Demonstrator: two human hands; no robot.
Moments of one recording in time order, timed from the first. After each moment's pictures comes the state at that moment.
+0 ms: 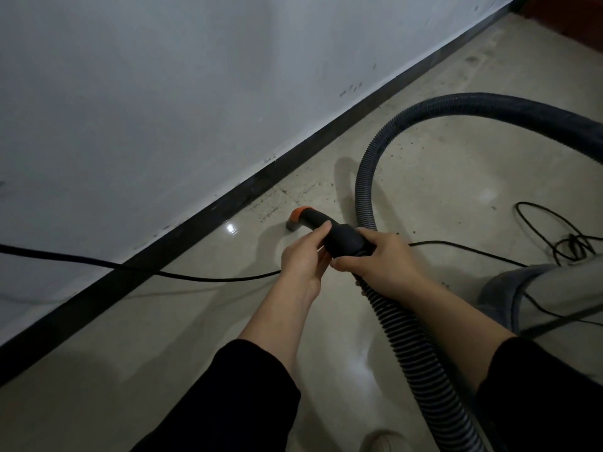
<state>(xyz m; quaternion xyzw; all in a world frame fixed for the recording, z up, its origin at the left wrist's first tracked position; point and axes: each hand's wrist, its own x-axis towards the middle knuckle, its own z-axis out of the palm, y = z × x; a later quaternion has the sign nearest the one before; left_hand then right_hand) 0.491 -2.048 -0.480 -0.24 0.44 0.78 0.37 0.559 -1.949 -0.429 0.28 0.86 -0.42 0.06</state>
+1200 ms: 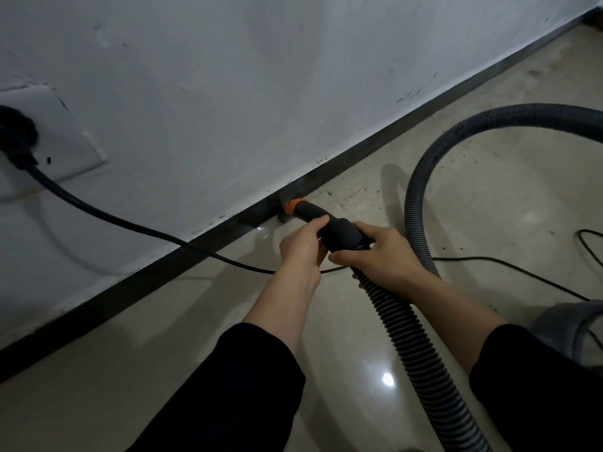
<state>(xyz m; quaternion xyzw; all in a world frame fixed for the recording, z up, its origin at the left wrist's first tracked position) 0.447 -2.109 -0.492 -0.31 0.47 0.78 0.29 0.512 -2.006 -0.437 0.20 0.86 -0.45 0.10</state>
